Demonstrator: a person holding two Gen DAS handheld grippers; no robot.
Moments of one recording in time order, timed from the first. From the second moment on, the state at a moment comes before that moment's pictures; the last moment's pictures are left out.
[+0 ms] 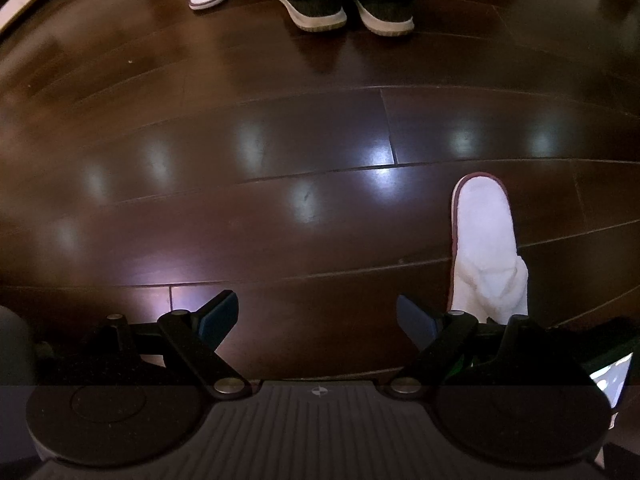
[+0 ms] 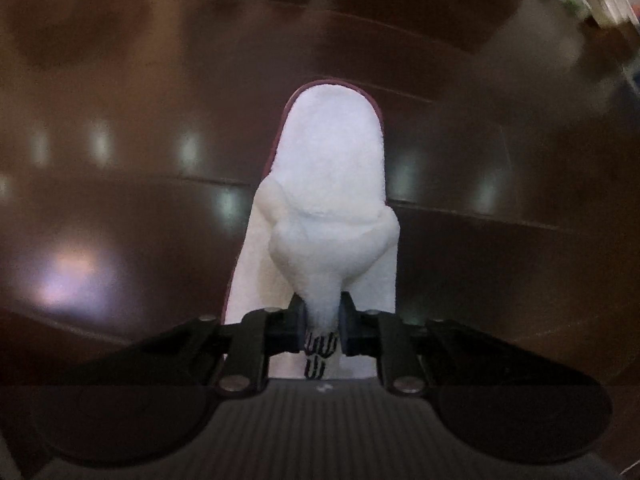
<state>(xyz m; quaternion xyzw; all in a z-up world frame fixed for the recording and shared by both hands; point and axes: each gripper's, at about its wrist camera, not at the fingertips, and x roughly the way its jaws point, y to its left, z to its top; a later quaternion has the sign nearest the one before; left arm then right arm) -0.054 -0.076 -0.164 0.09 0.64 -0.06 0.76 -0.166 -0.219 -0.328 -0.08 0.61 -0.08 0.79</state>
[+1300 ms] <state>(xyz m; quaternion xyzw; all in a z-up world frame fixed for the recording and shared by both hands) -0.053 -0.059 -0.171 0.07 0.65 -0.05 0.75 -0.144 -0.253 -0.335 0.05 0.59 -0.08 0.80</state>
